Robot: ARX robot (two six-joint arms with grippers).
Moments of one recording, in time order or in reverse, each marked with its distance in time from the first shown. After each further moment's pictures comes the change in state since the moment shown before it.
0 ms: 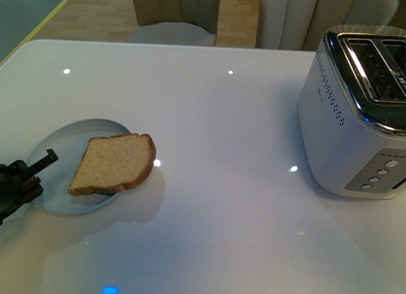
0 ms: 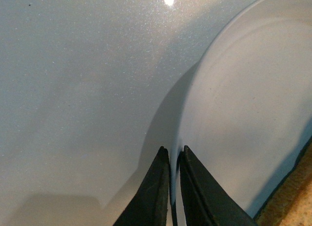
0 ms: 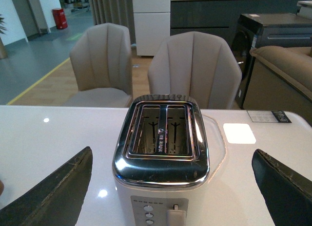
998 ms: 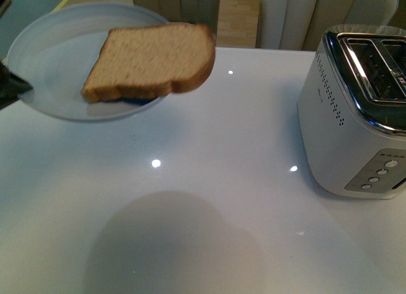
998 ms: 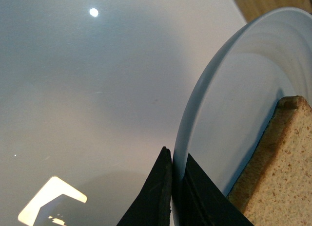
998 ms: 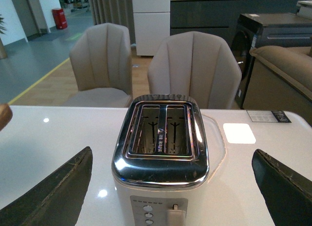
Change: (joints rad) left arm -0.201 -0.790 -0.090 -0.423 0.069 -0.295; right arm 0.000 0.000 0.000 0.000 0.000 0.000
